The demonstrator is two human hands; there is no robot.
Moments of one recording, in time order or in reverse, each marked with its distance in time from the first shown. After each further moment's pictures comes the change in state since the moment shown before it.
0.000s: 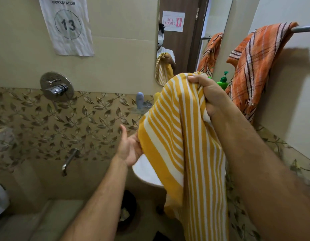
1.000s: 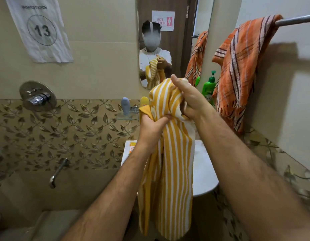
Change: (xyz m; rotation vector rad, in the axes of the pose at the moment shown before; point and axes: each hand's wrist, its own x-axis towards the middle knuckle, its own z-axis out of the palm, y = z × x) left_hand 0.040 -0.020 0.153 0.582 0.067 0.482; right_hand 0.069 0.005 -0.053 -0.004 -0.109 -0.069
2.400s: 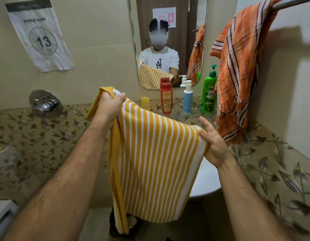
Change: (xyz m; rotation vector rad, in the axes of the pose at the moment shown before) left_hand 0.057 0.064 -0.064 0.450 0.256 0.050; right_hand -0.051 0.116 -0.145 0.240 0.068 -0.049
